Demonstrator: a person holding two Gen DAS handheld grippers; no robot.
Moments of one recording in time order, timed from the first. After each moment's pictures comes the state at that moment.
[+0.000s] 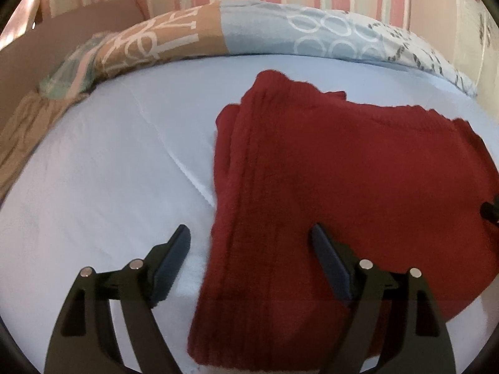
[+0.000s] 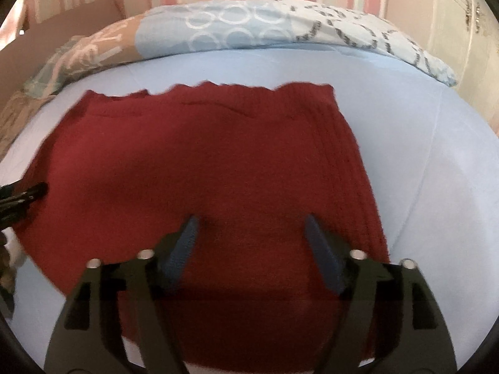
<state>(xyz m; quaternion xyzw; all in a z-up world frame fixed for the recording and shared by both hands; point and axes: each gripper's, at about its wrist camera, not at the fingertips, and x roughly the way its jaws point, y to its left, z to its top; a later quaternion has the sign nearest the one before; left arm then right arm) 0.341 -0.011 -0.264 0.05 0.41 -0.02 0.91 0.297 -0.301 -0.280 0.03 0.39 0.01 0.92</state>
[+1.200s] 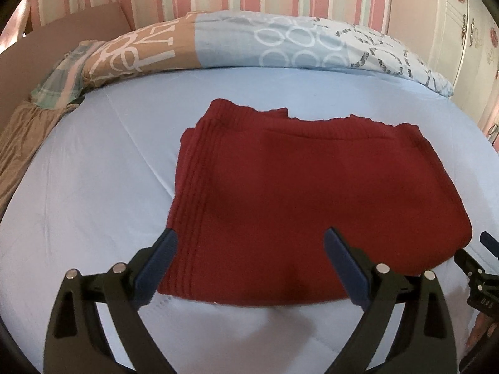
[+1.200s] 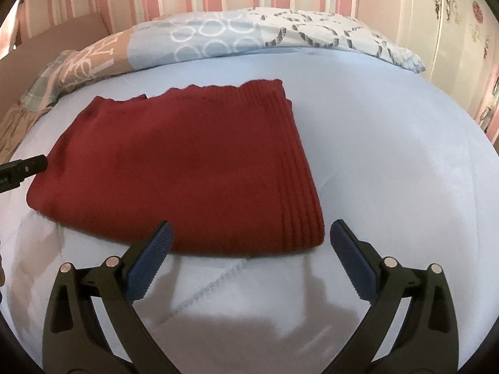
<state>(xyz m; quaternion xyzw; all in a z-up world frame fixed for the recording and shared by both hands) 0.298 -0.062 -0.209 0.04 0.42 -0.06 0.90 0.208 -0.317 -0.266 0.06 0.38 -0.06 0.92</state>
